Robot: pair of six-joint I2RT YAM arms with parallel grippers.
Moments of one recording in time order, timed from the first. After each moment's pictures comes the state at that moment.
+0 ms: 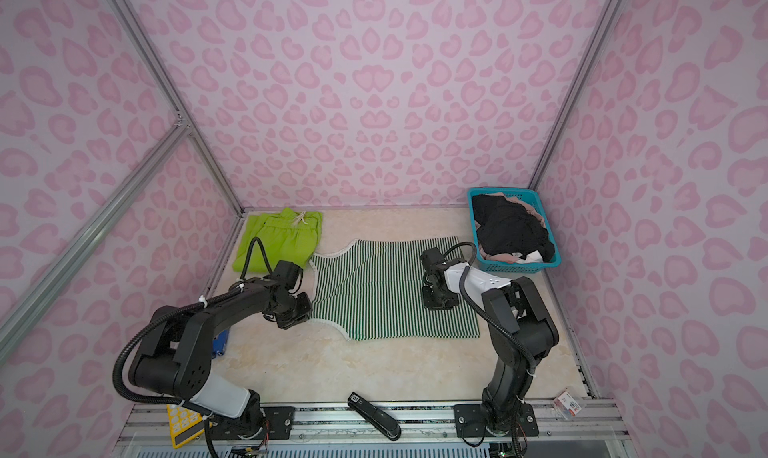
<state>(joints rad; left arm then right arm) -0.26 1.52 0.78 -0.65 0.13 -0.71 0.45 1.76 1.06 -0.69 0.05 0.32</state>
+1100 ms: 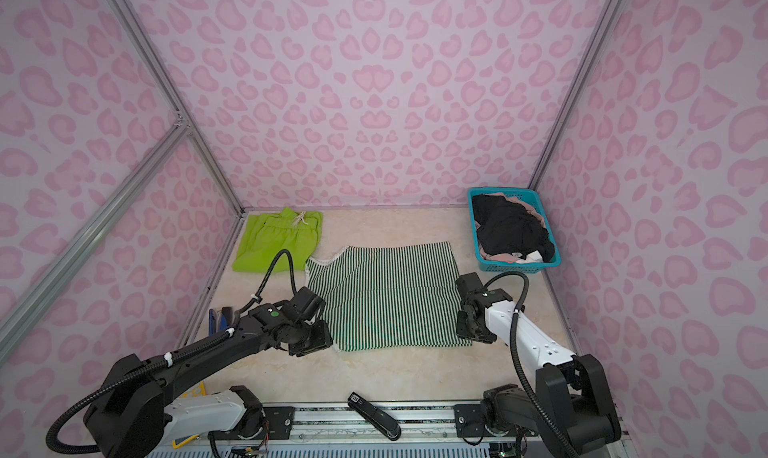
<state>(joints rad) -0.70 1.24 0.67 -0.71 0.13 -0.88 0.30 1.24 0.70 -0.87 0.13 0.46</state>
